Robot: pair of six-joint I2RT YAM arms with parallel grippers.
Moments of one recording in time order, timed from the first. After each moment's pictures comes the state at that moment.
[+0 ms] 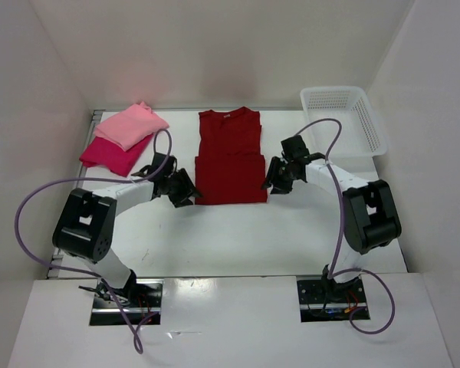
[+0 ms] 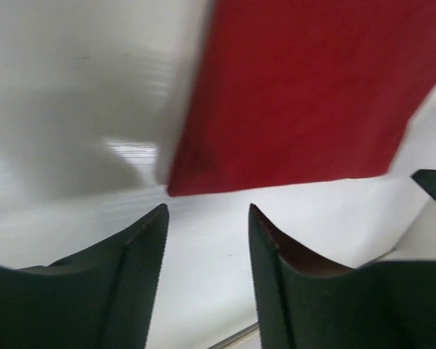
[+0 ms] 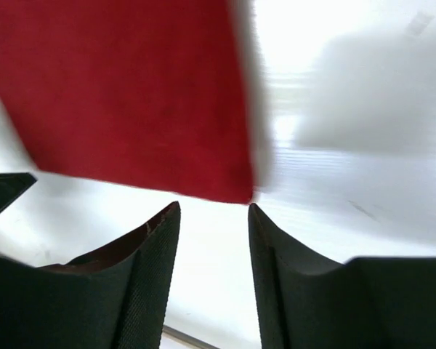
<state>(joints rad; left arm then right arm) -0.28 1.61 0.88 -0.22 0.31 -0.85 0.31 1.67 1.09 -0.46 -0.23 0.63</state>
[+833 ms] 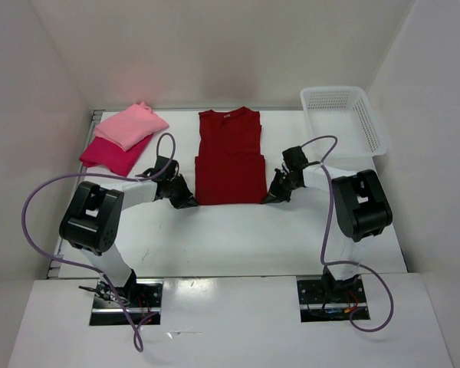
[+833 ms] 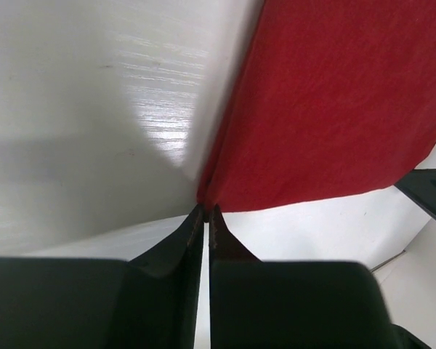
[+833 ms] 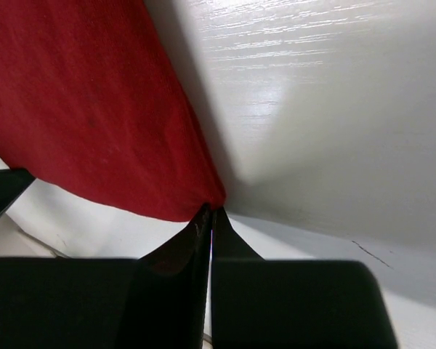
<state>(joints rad) -0.28 1.71 0.86 -0.18 0.32 -0.84 0.26 1.79 0.98 -0.34 -0.37 0.70</state>
